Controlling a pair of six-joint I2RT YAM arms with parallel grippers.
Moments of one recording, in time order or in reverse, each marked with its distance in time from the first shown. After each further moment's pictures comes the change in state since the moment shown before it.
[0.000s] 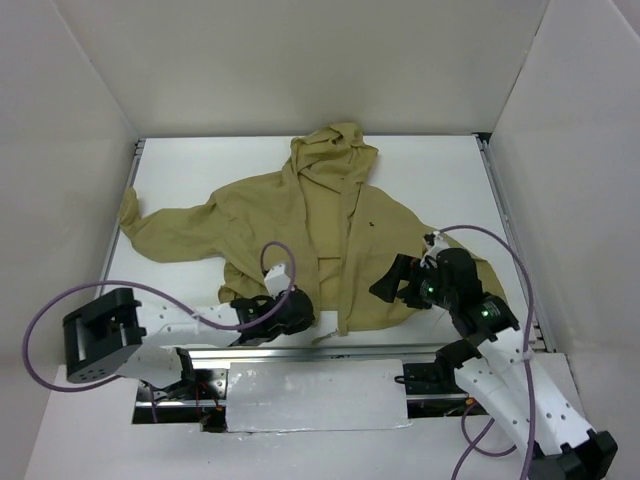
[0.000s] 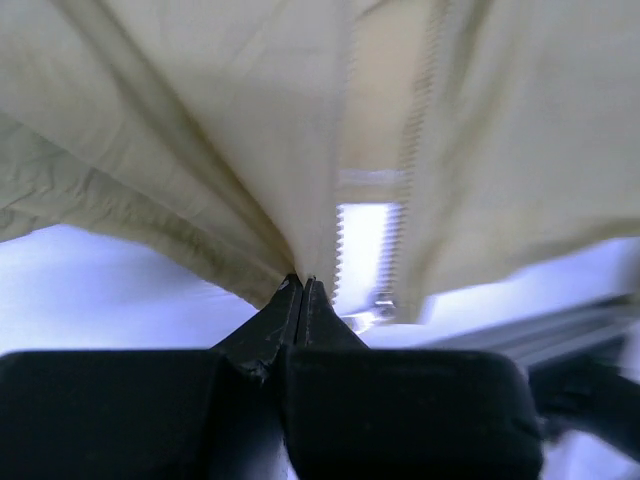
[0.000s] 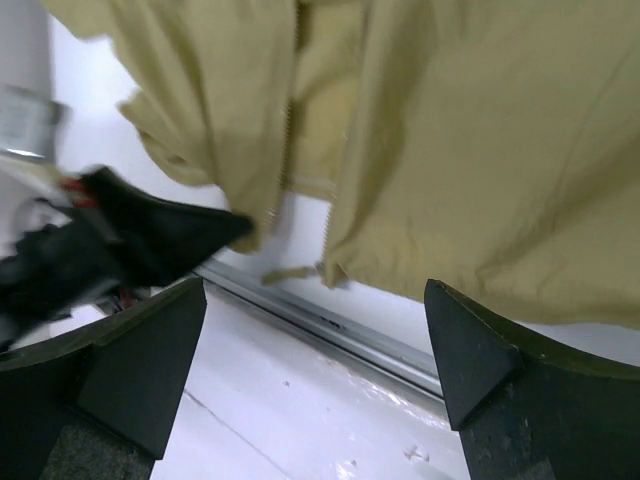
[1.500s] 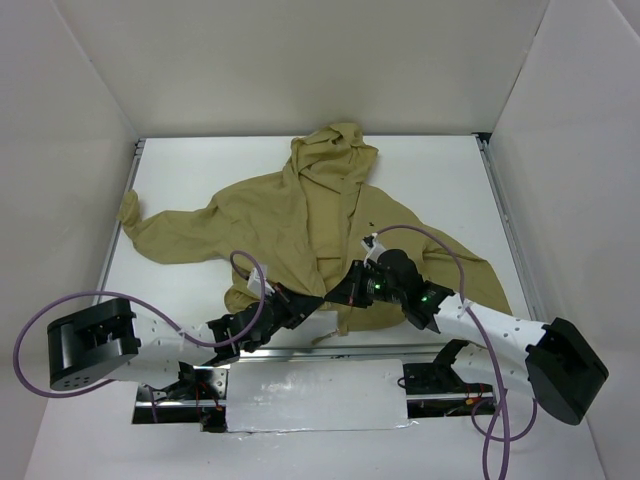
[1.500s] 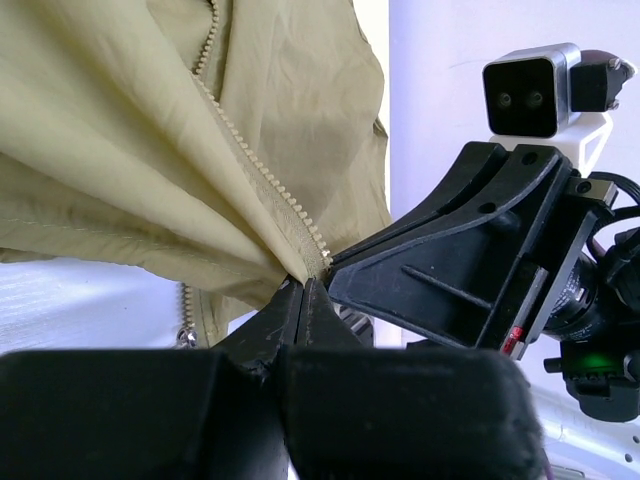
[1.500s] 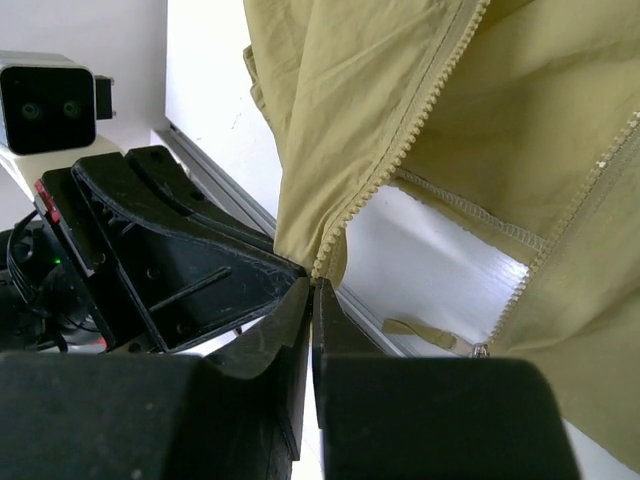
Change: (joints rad) left arm 0.000 -0.150 -0.404 0.936 -0.050 -0.069; right arm 0.377 0.509 -0.173 0.787 -0.028 0.311
